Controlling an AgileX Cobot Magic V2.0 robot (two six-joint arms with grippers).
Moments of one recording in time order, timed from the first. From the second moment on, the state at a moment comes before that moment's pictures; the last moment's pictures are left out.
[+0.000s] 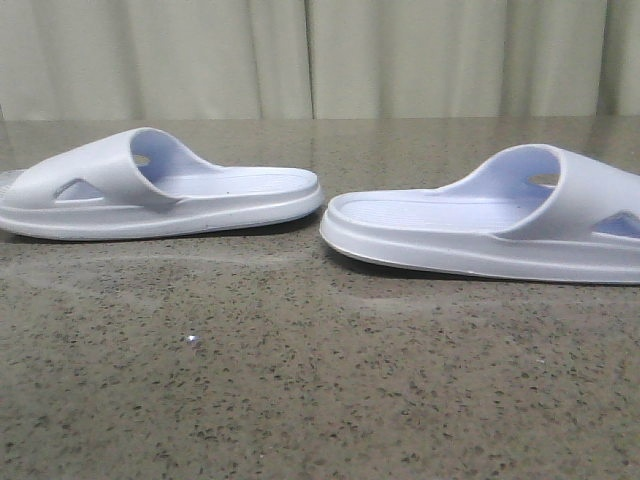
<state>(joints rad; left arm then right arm) -0.09 0.36 -0.56 -0.45 0.65 0.00 0.04 0.34 -0.60 -0.01 0.66 0.14</state>
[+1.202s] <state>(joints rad) -0.09 1.08 -0.57 -0.98 0.32 0.03 0.04 0.34 -0.60 0.01 0.61 0.14</state>
